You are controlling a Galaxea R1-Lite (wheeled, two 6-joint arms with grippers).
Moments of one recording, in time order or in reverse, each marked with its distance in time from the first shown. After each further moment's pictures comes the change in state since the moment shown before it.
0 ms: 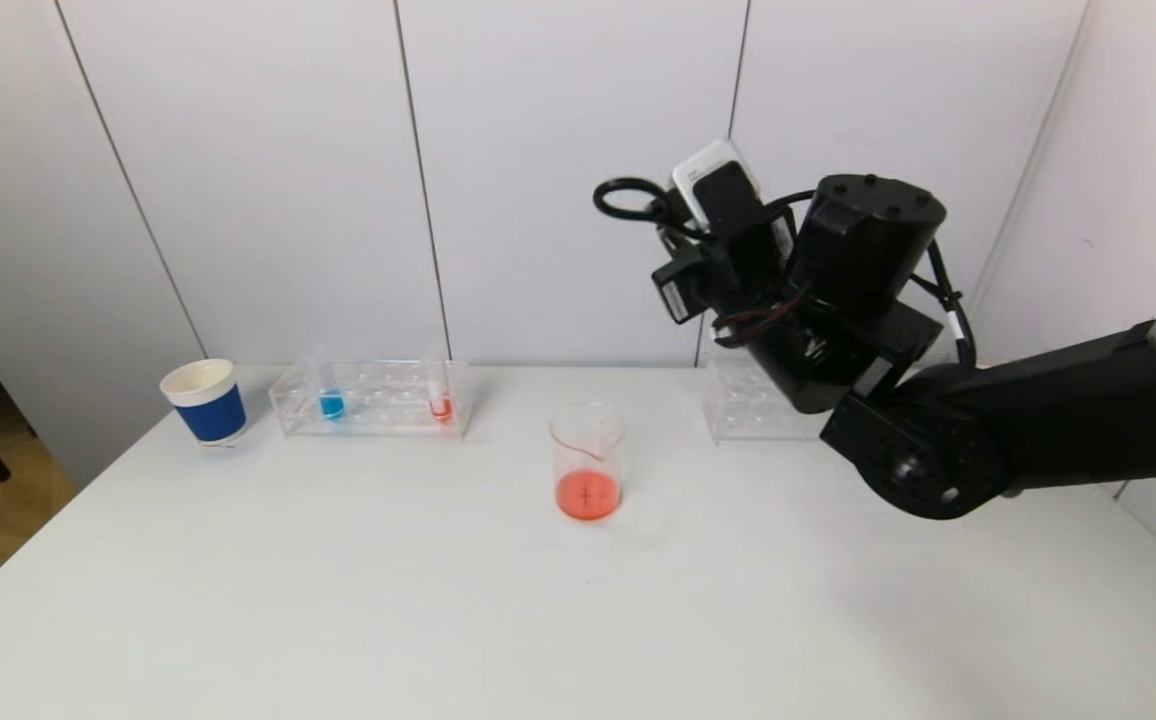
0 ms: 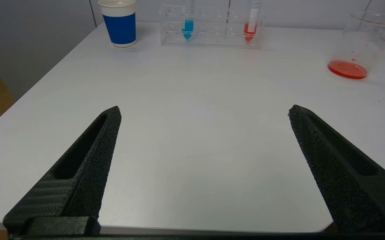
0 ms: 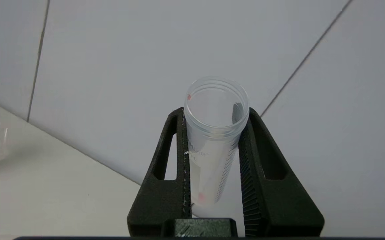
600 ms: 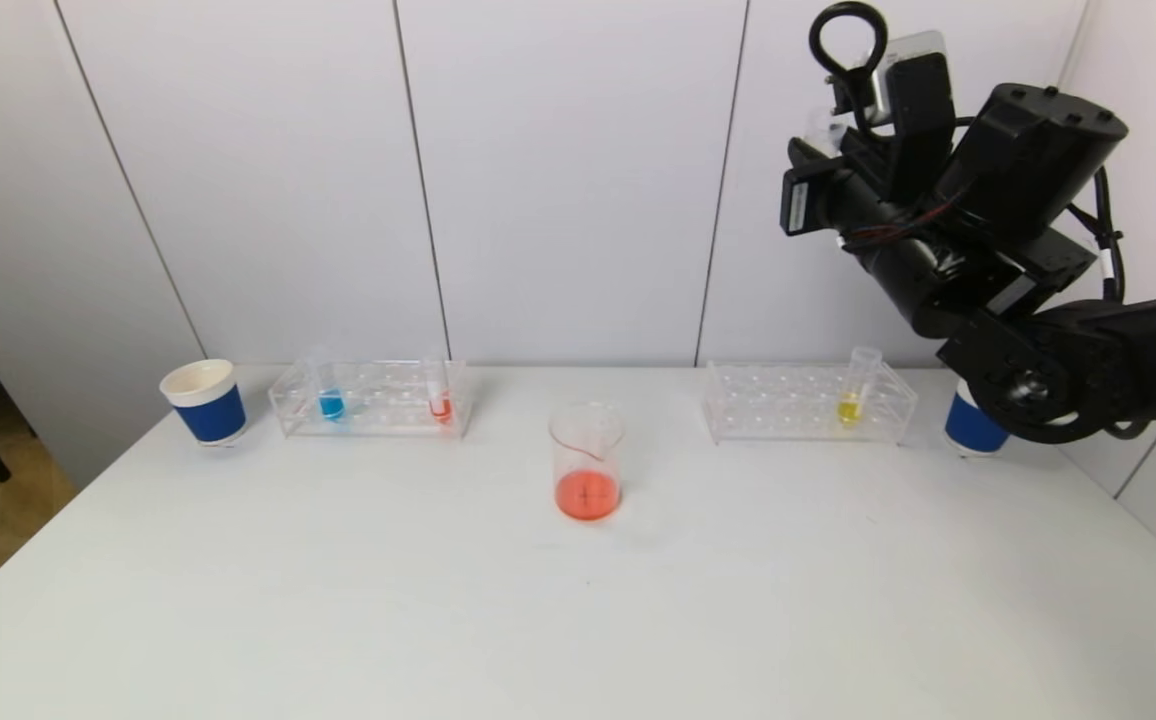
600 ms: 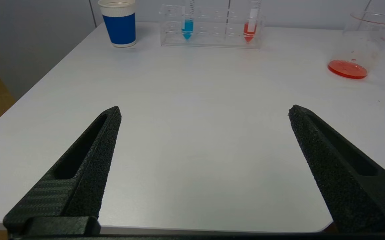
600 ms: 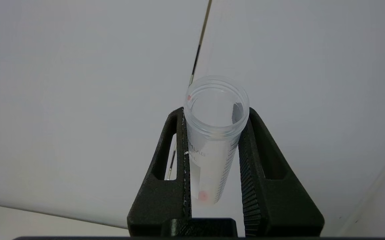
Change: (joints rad) left arm 0.000 0.000 0.000 0.000 0.000 0.000; right arm -0.194 -0.096 -0.016 0.016 -0.003 0.210
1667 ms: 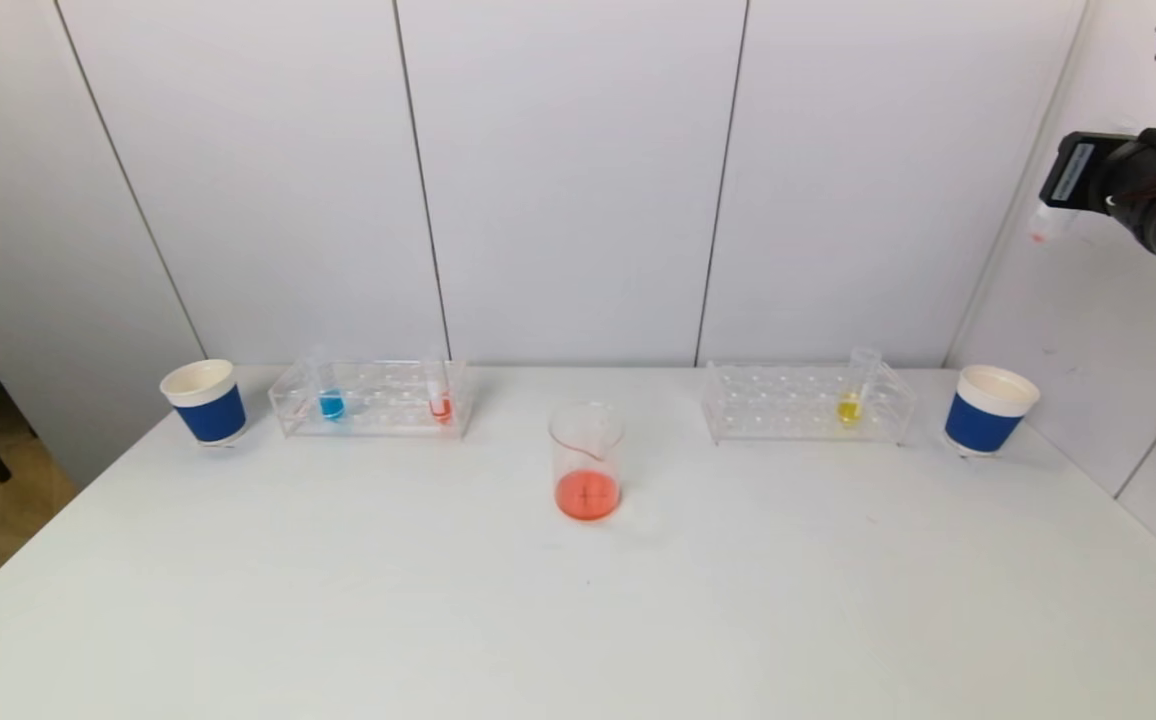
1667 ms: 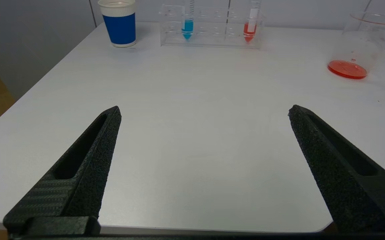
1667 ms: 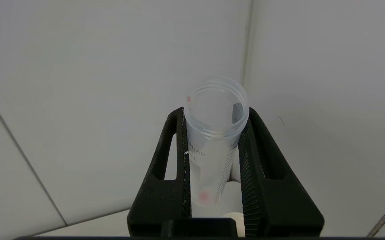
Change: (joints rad) left arm 0.000 0.000 0.000 0.000 0.000 0.000; right arm -0.438 -0.184 0.043 0.328 0.016 0.299
